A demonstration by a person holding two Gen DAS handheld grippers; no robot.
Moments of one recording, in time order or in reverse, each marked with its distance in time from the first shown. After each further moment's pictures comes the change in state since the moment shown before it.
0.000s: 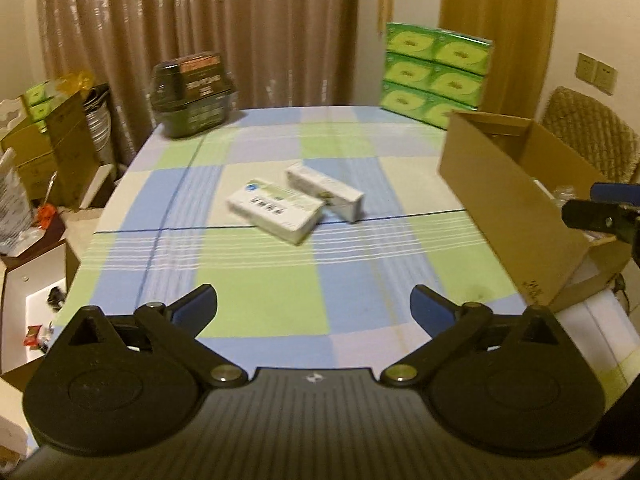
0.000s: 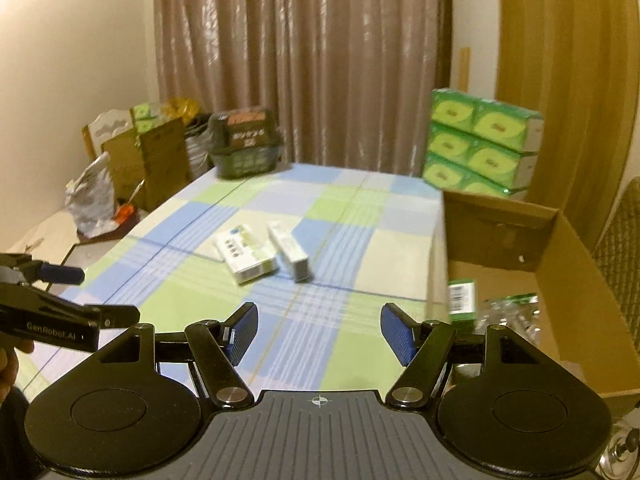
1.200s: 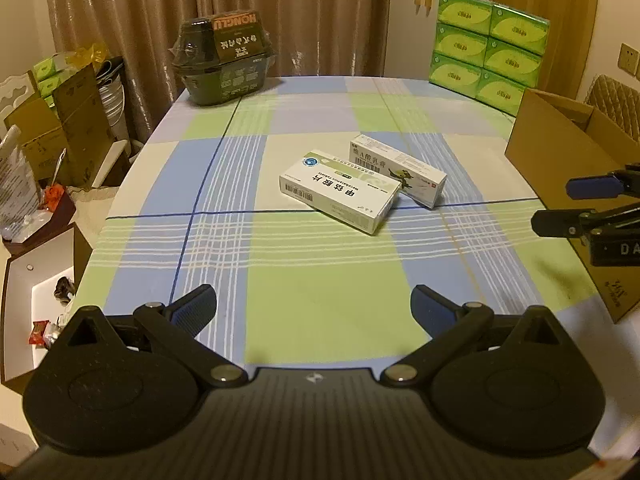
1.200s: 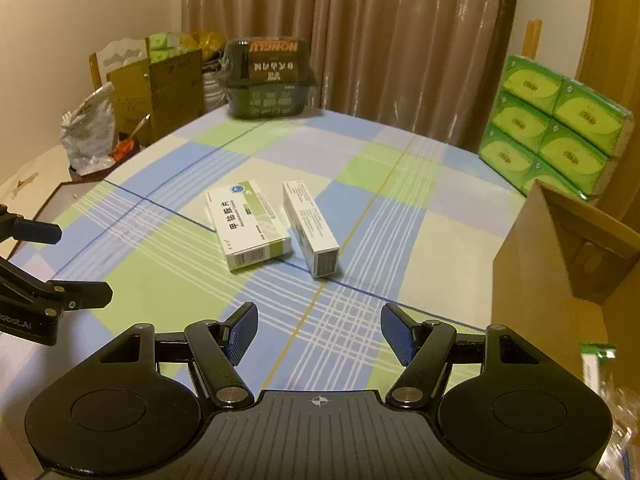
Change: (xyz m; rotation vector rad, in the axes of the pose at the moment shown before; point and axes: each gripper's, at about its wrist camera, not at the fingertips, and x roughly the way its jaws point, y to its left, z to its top) left arm 0.086 0.064 0.008 -0.004 0.070 0.032; right arm 0.154 0.016 0.017 -0.132 0.150 0.025
